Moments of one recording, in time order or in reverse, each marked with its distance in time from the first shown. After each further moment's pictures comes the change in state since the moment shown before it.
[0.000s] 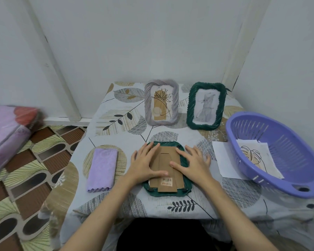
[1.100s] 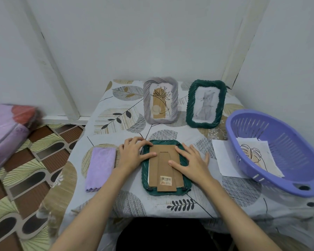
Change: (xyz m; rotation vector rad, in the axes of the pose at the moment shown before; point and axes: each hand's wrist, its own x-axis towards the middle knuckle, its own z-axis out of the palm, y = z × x) left_hand 0.020 -0.018 -0.019 0.090 0.218 -0.126; right_hand -0.002 -0.002 -0.001 0.092 -0.007 -0.019
